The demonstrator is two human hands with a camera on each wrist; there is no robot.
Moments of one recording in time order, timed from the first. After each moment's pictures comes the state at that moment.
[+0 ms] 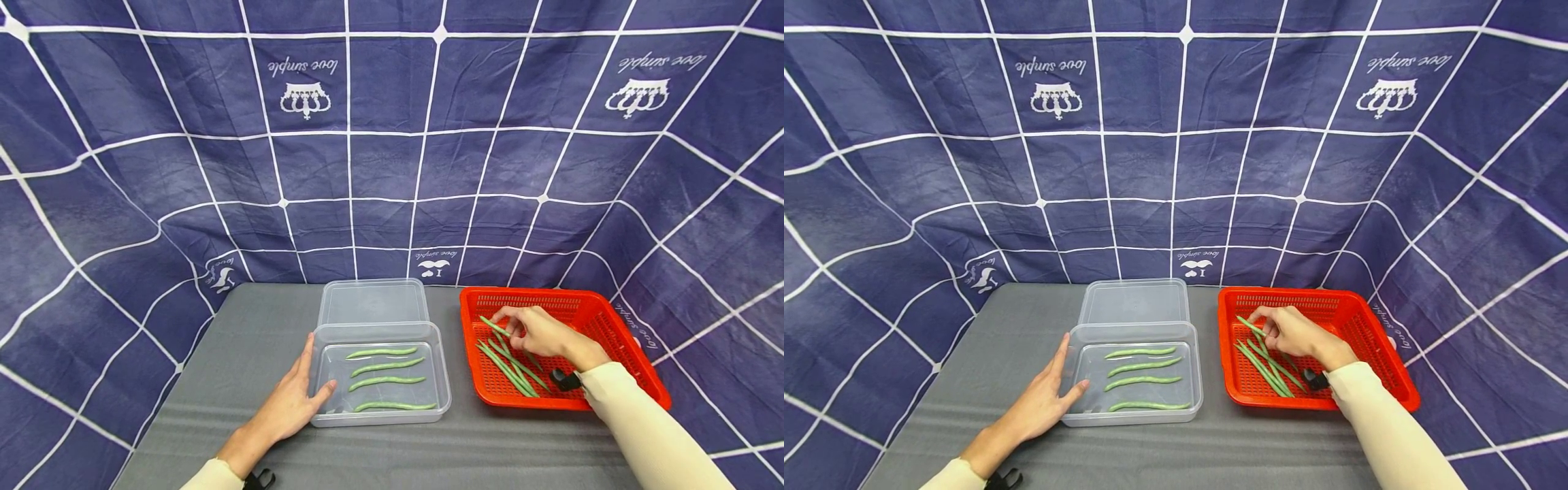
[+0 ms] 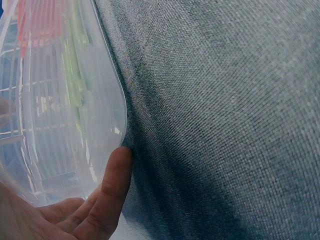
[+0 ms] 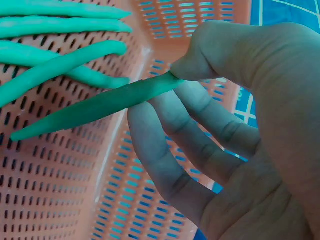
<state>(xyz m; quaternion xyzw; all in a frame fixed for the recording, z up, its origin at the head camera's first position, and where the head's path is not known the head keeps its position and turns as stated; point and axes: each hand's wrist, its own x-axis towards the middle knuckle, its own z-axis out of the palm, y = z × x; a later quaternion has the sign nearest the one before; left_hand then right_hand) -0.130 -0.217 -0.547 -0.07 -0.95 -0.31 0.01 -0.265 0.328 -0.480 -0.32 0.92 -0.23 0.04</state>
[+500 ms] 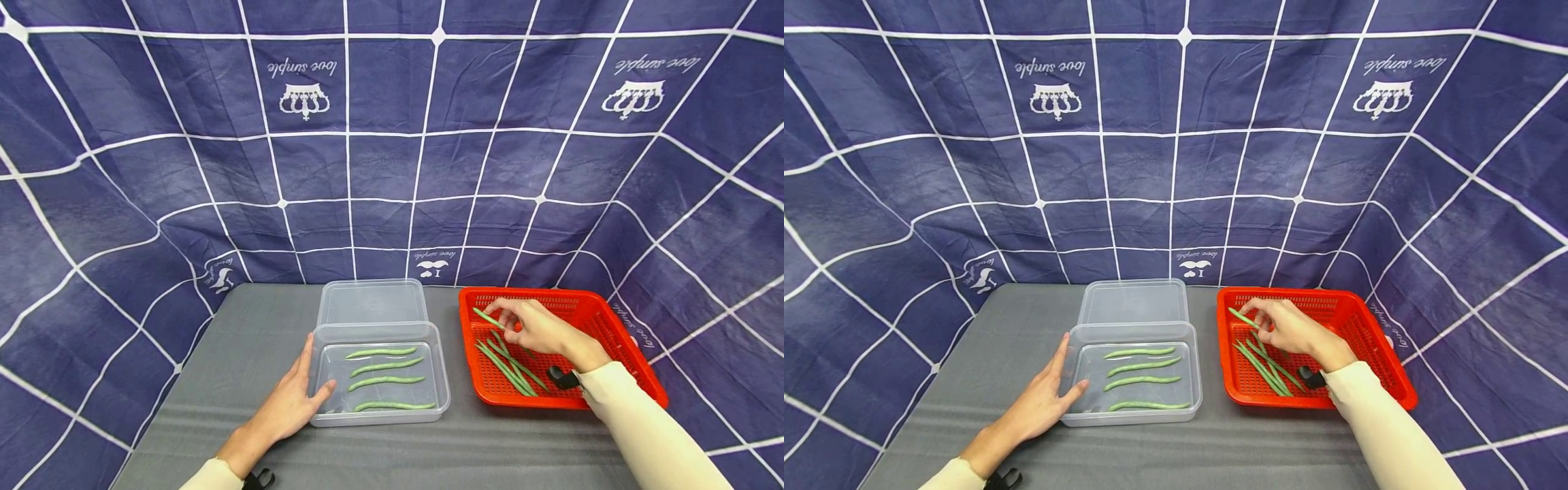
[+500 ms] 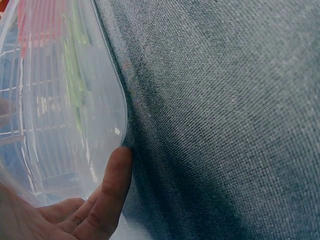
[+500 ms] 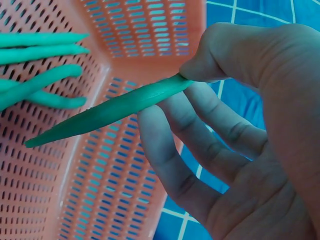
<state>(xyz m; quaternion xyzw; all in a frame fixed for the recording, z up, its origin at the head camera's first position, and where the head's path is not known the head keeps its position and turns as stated) -0.127 -0.215 -0.542 -0.08 -0.95 -0.31 0.01 -0.255 0.314 -0.457 -0.33 0.91 -0.24 0.01</state>
